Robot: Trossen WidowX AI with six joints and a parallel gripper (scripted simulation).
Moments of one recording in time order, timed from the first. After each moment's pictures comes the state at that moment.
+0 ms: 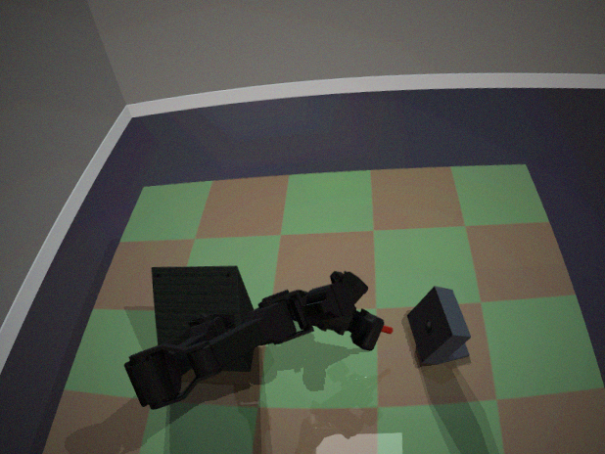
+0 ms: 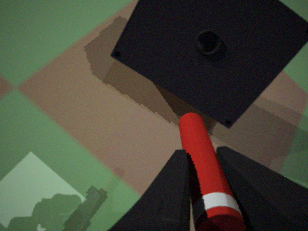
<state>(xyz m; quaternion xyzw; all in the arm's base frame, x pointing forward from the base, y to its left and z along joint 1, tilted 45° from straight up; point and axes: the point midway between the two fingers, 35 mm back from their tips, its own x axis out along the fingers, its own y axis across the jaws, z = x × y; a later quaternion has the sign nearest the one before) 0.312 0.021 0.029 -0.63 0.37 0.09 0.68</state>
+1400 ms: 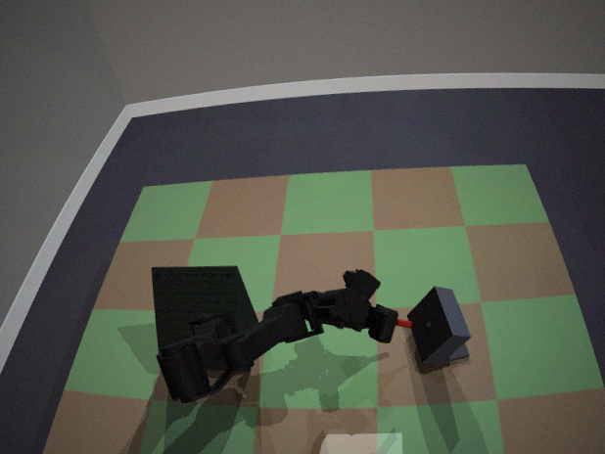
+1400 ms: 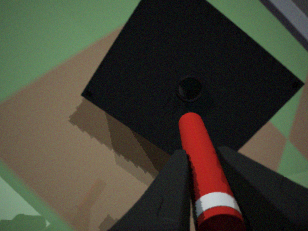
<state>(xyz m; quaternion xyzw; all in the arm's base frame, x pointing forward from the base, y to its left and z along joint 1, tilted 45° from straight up) 0.348 0.026 0.017 -0.67 0.31 0.10 0.67</state>
